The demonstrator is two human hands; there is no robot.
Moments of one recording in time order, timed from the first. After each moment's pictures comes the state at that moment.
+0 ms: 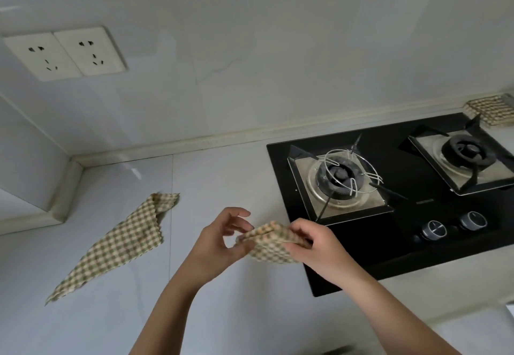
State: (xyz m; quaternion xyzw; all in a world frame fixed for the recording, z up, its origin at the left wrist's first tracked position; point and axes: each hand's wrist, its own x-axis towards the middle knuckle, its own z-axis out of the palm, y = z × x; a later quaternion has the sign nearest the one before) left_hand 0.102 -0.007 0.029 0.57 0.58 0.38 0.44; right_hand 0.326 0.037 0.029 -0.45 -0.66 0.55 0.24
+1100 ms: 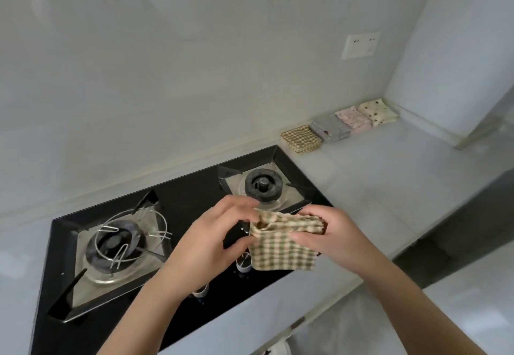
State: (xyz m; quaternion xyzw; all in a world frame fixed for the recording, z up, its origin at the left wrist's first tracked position) left_hand 0.597 0.153 0.128 0.85 0.34 0.36 0.19; right_hand 0.838 0.145 0.138 -0.53 -0.66 0.43 0.32
